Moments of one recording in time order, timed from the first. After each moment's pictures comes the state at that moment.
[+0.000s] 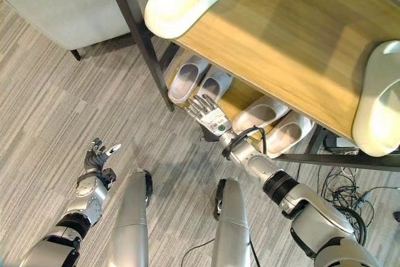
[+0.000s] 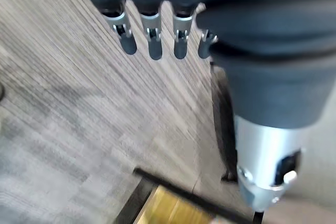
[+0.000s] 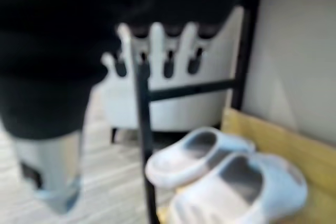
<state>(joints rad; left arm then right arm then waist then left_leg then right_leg) -0.34 0.34 -0.18 0.88 -0.63 -0.32 0.25 -0.63 -0.46 0.78 0.48 -0.99 -0.01 -0.48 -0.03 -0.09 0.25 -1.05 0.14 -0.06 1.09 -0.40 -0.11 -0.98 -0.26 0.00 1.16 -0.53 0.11</state>
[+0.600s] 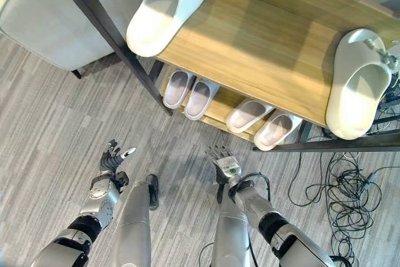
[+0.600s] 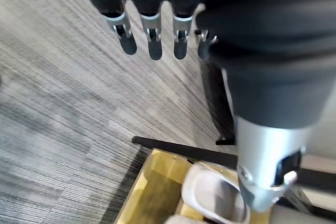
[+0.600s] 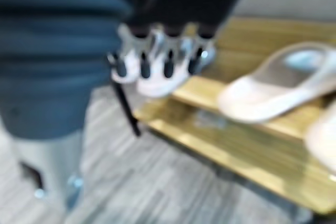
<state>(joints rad) -0.34 0.28 -0.19 0.86 -0.57 -0.33 0.25 -0.38 -0.37 0.67 0.77 -0.91 0.00 -0.52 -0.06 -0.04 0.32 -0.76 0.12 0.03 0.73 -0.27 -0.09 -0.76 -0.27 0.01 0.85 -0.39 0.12</state>
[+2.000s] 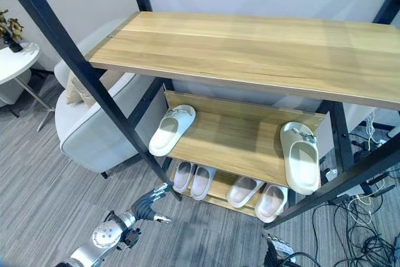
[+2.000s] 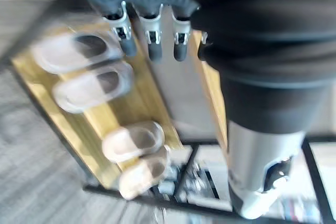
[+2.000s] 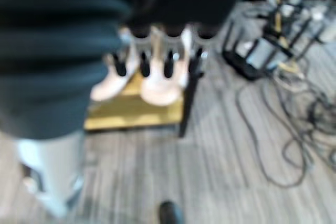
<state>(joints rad) 0.02 0.54 -0.63 0.22 -0.20 -0.29 -0.13 0.04 -0.39 0.44 1.14 -0.67 -0.06 -0.33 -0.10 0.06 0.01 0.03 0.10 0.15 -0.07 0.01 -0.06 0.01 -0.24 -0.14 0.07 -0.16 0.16</state>
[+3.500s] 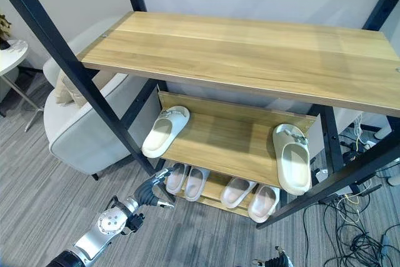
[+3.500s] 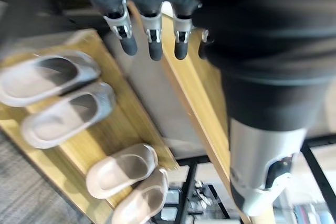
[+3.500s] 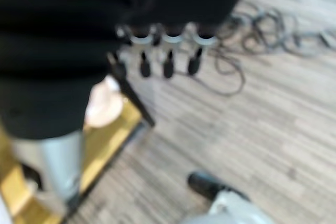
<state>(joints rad) -0.02 0.48 -0.54 0.27 -0.07 -0.20 0.01 0.07 -0.28 0.15 1.15 -0.09 -0.07 -0.28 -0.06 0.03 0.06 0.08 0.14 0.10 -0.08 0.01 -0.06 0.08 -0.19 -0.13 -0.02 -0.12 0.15</state>
